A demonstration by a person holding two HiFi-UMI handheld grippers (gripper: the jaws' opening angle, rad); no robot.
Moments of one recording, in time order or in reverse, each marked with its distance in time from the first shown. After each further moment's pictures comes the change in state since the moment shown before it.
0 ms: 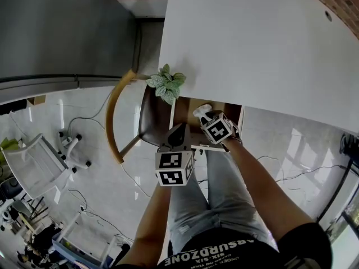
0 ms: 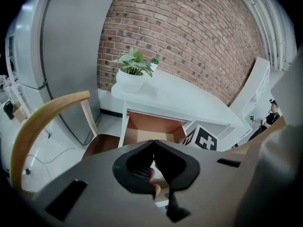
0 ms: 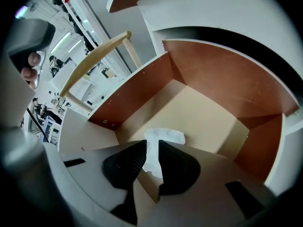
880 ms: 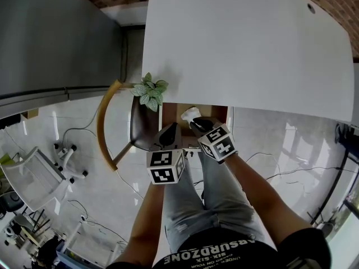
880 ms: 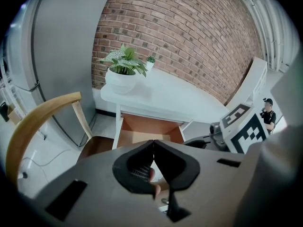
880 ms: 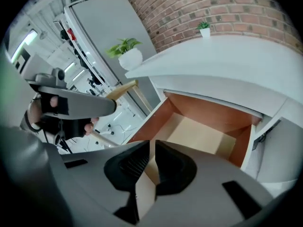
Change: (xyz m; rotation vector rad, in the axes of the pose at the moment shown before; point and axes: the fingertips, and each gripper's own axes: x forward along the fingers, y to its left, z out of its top) left arm 0.012 -0.013 0.012 0.016 0.015 -0.041; right arm -0.105 0.024 0.046 0.147 -0.304 0.071
